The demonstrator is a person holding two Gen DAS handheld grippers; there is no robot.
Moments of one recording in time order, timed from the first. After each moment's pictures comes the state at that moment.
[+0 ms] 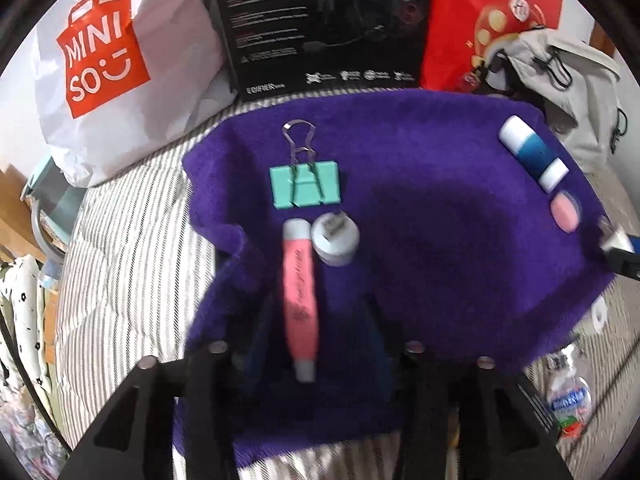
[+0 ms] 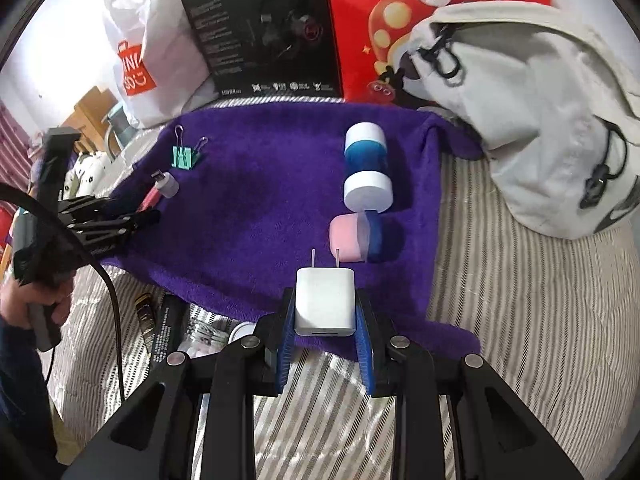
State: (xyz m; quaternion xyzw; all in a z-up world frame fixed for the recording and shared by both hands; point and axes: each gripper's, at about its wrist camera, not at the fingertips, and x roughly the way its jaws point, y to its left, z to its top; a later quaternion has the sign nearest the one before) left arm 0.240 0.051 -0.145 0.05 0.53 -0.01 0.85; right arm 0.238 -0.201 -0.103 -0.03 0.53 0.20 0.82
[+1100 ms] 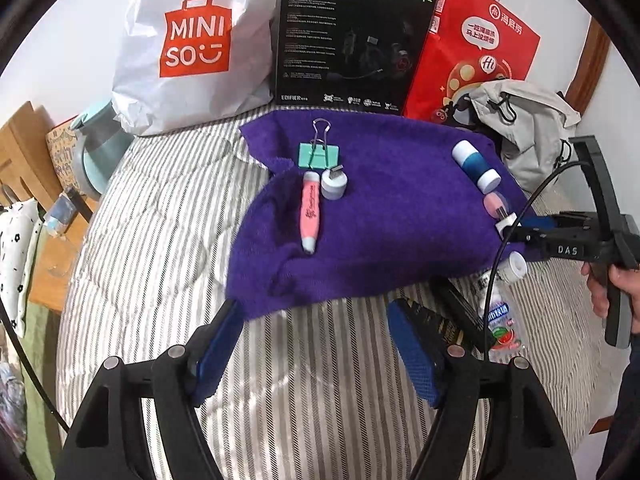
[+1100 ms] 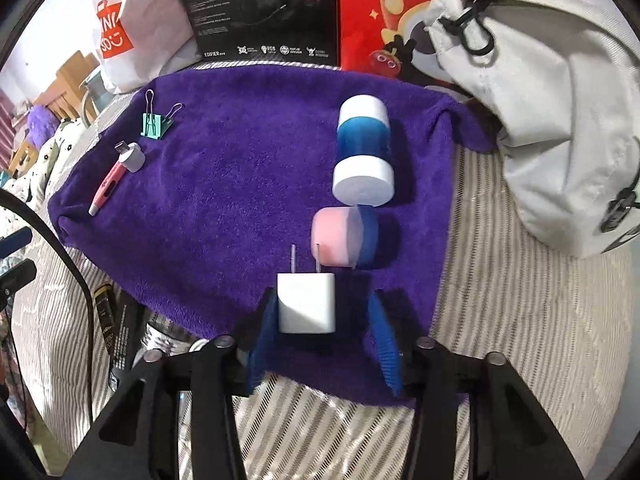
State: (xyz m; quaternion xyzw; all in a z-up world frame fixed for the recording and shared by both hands) left arm 0.134 0.082 -0.092 -0.04 0.49 -0.02 0.87; right arm 0.258 -0.191 -0.125 -0.09 0.57 0.19 0.80
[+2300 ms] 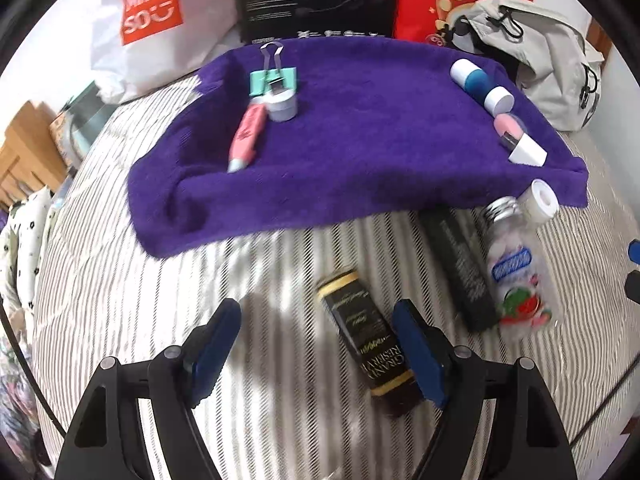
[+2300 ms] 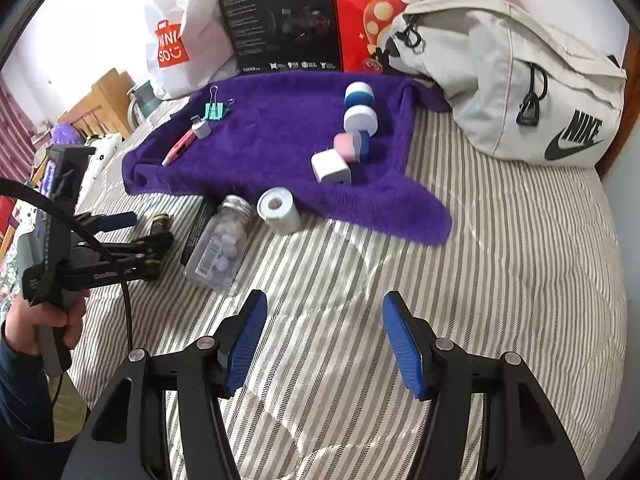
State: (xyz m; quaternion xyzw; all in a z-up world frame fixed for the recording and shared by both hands) left arm 0.131 0.014 -0.150 0.01 0.54 0.04 0.84; right arm 0.132 -0.241 -0.089 -0.04 0.53 0.20 0.82
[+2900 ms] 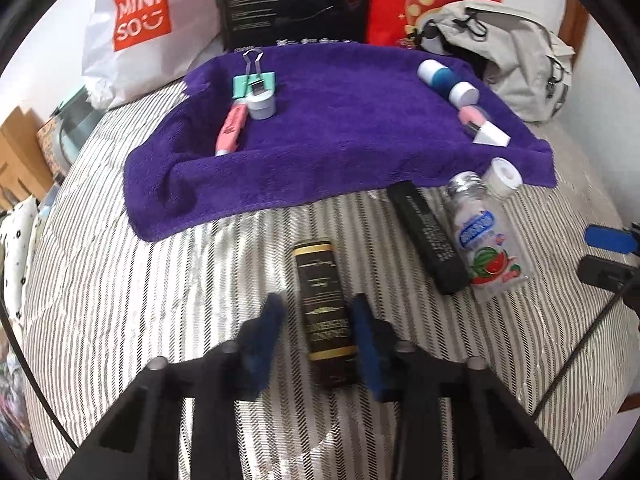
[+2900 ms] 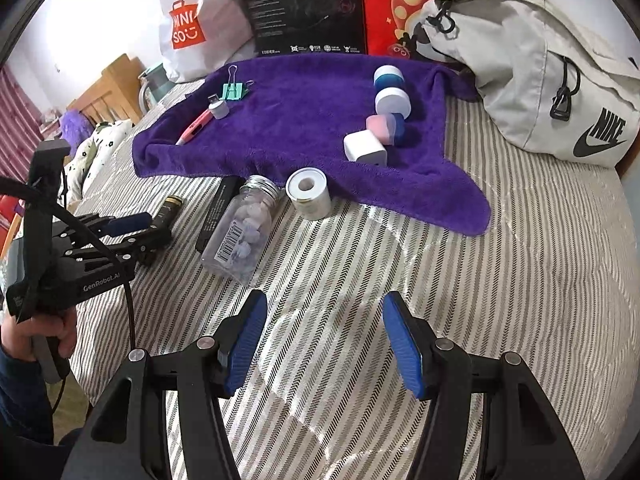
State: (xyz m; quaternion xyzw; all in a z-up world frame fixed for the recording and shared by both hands) left arm 0.103 0.010 -0.144 0.01 0.52 -0.01 0.85; right arm 0.130 -0.220 -0.105 -0.05 0.54 0.22 0.81
